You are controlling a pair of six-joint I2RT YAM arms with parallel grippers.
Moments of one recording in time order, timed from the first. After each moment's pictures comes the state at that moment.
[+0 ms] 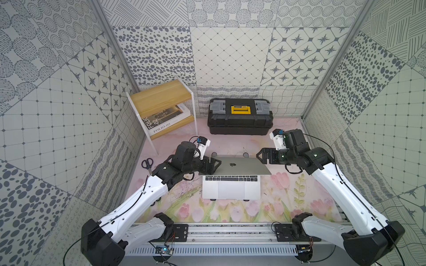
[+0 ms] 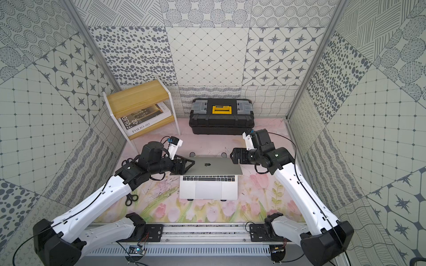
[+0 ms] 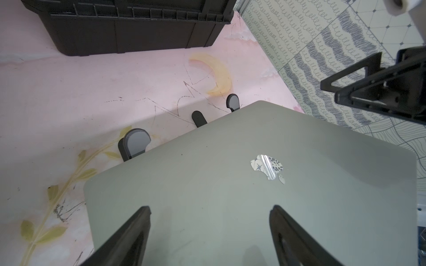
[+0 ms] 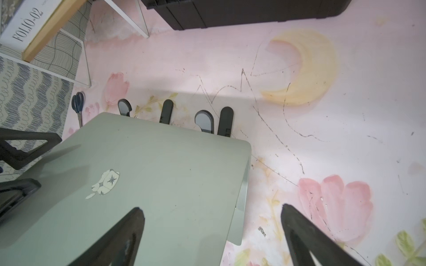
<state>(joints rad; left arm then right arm) -0.52 1.06 0.92 -0.46 0.28 -0.30 0.40 1.15 1.19 -0.94 -0.18 0.36</state>
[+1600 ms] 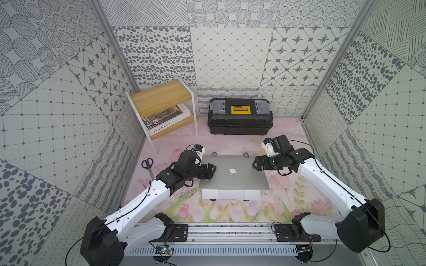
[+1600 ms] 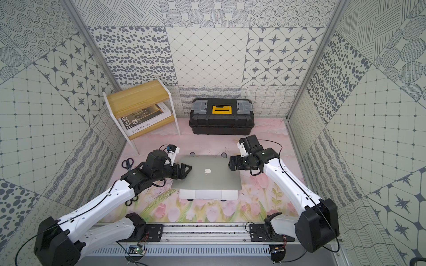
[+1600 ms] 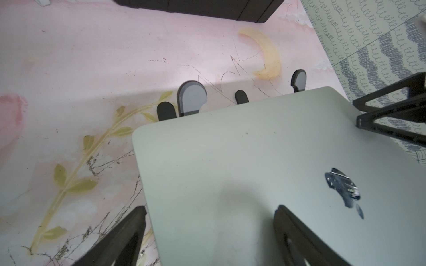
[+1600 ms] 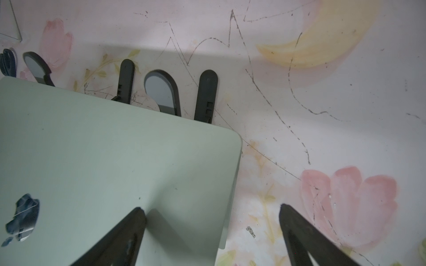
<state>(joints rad) -0.52 1.05 0.75 -0.41 0.13 -0.39 0.42 1.27 1.05 -0.85 -0.17 0.31</state>
